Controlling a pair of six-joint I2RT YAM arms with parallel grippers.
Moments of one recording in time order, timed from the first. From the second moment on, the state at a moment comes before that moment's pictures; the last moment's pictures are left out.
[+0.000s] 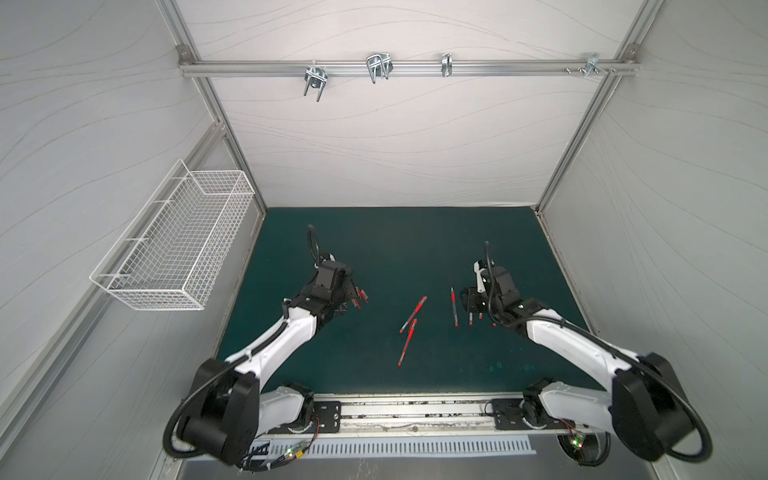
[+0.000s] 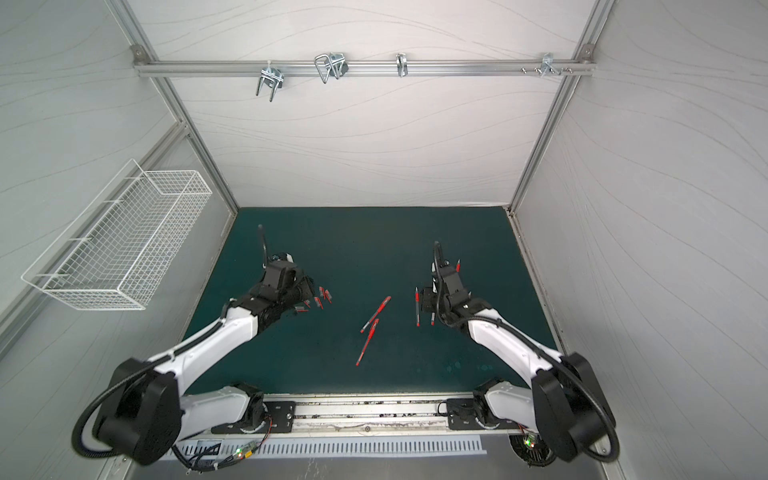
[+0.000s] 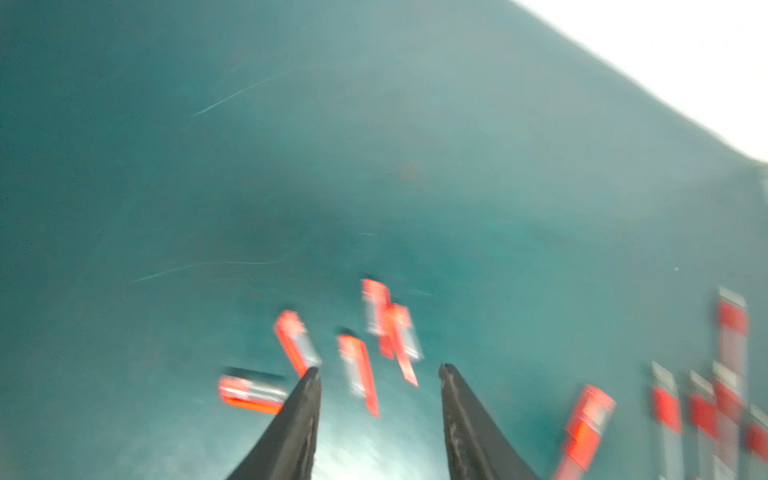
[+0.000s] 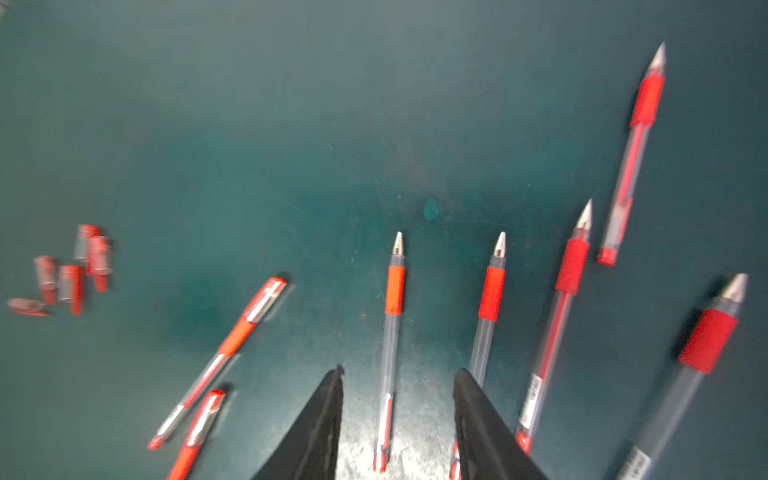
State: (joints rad) left arm -0.38 1.13 0.64 -0.21 -0.13 -0.61; right arm 0.51 1.12 0.59 -0.23 0.04 0.43
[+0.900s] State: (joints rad) left arm -0.75 1.57 0.87 -0.19 0.20 -0.23; right arm 0.44 1.23 0.60 -0.15 -0.38 0.46
